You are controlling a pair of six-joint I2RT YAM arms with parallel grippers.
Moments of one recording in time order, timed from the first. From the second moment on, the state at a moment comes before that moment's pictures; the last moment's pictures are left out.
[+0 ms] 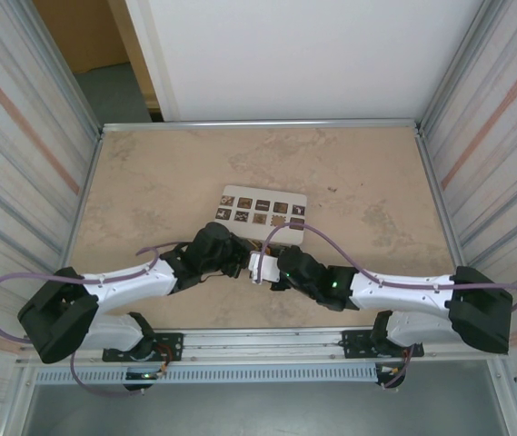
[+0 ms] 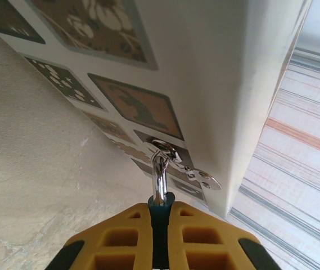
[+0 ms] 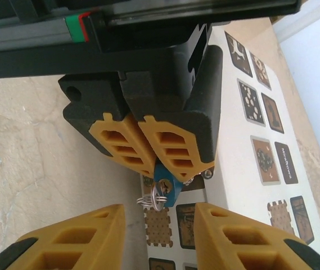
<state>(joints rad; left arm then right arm) -0.85 1.28 0.55 0.13 0.11 -1.75 1.16 1.21 0.56 0.07 0.34 -0.54</state>
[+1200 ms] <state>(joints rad) -0.84 1.30 0.55 0.15 0.11 -1.76 1.11 1.29 0.56 0.15 0.29 -0.46</state>
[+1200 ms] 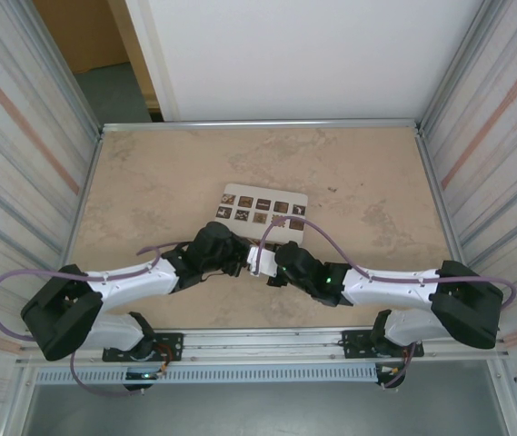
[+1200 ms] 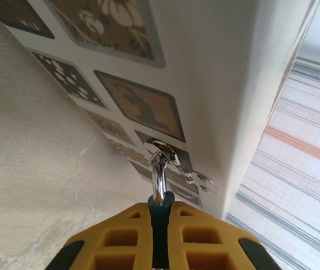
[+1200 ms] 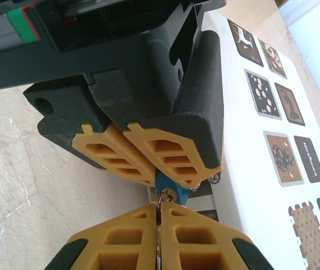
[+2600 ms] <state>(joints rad) -0.84 1.35 0.54 0.16 0.07 -1.77 1.03 1.37 0.56 0.21 0.14 0.11</state>
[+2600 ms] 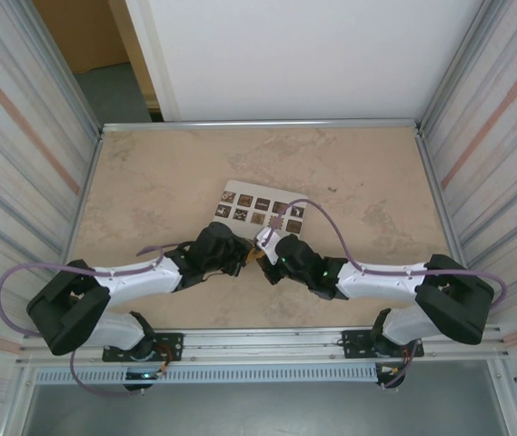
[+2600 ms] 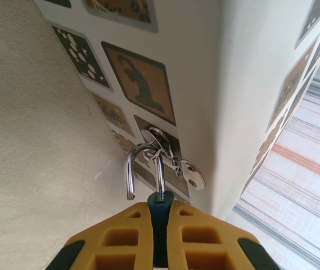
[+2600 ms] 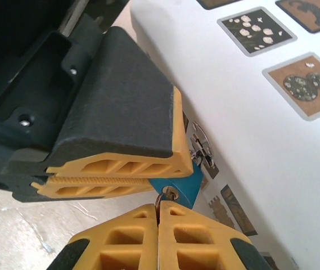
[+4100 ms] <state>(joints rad) -1.01 1.54 0.56 0.35 -0.03 -1.78 0.83 1.37 0.38 0.33 -0.06 0.26</state>
